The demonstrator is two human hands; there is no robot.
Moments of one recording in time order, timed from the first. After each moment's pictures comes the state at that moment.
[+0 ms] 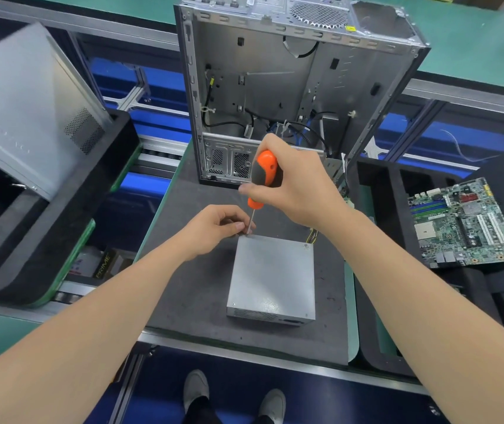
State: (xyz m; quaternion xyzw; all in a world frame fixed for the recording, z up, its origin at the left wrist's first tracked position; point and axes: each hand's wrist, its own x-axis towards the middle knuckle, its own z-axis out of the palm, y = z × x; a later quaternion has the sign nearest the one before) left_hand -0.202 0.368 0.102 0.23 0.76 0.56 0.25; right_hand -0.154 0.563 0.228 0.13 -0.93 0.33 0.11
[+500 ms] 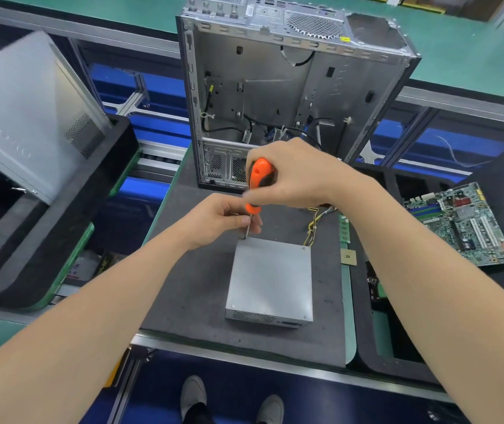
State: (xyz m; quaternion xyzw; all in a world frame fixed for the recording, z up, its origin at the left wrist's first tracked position) left_hand -0.207 0.376 0.136 0.29 0.71 0.58 0.26; right_hand -0.165 0.562 0.282 0.16 -0.97 0.17 -0.04
